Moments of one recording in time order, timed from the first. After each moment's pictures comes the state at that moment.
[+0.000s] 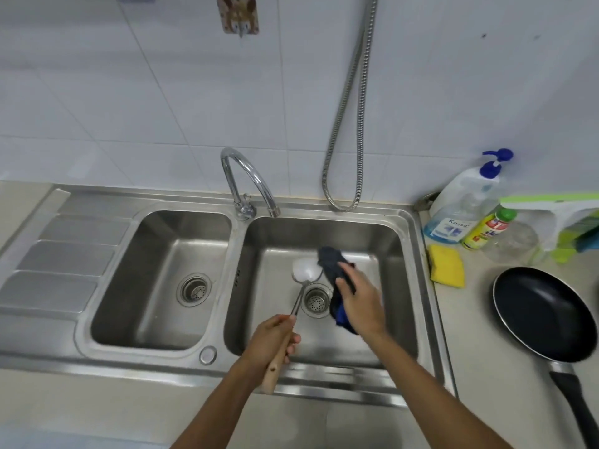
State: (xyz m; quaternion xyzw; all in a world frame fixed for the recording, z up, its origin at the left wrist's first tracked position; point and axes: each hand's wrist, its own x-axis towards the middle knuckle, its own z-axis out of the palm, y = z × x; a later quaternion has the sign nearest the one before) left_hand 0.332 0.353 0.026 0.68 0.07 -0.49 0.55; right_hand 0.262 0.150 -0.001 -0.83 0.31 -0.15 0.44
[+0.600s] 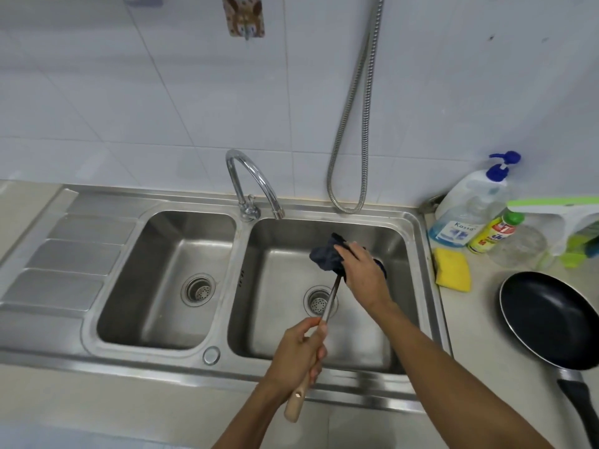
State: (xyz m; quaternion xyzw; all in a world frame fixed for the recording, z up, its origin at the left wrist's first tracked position) left_hand 0.290 0.331 0.050 0.66 -0.05 -0.46 0.59; right_hand 0.307 0.093 -0.036 -0.97 0.18 -0.13 0.14
